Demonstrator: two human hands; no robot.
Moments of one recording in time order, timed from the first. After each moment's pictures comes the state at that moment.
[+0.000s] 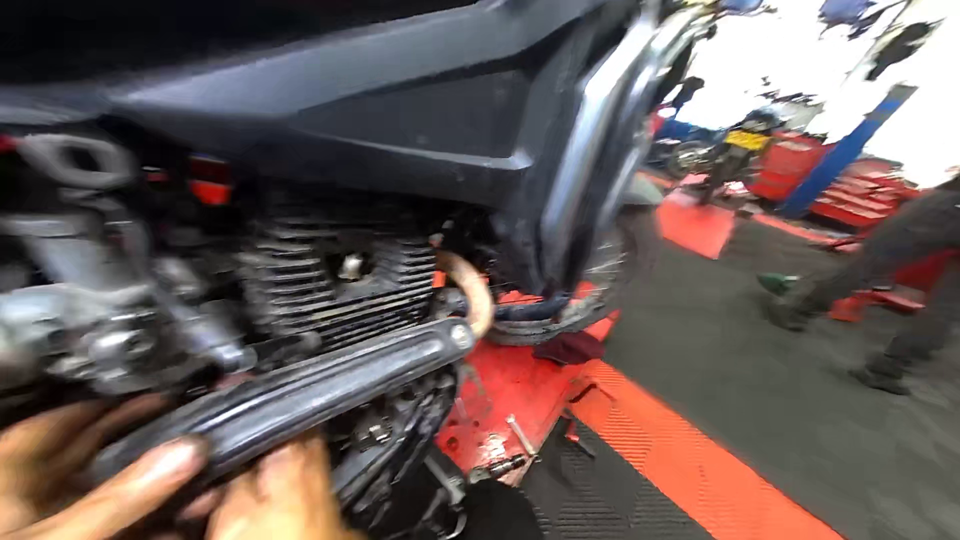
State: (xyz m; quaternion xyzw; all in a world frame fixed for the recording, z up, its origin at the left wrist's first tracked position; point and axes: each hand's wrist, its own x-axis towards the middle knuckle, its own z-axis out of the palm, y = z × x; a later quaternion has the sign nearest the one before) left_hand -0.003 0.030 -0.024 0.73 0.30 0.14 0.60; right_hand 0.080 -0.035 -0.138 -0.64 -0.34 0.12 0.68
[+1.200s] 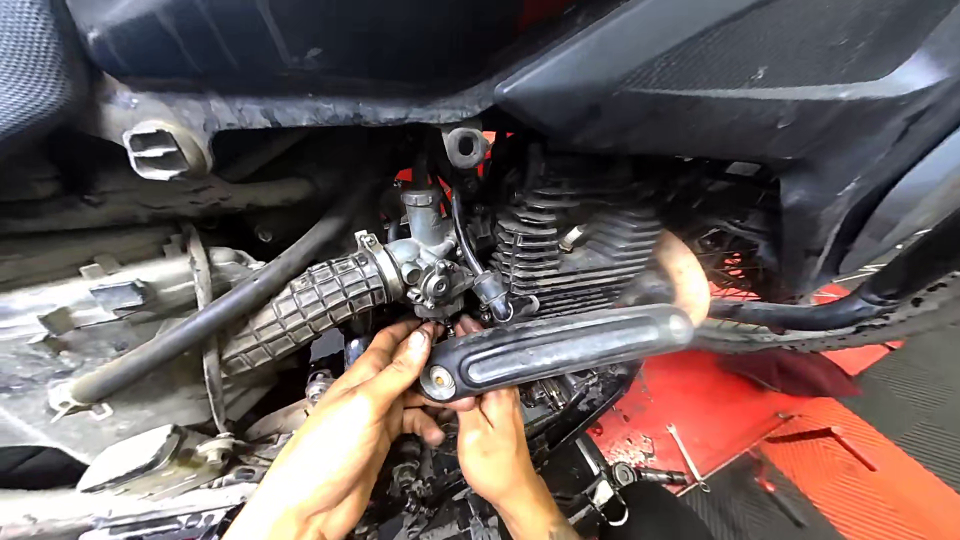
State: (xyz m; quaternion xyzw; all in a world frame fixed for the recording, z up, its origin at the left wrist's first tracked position) left_hand -0.020 0.050 -0.049 0.59 0.31 0.22 0.72; right_hand 0.081 -0.019 -0.165 -0.56 -0.37 0.13 0.73
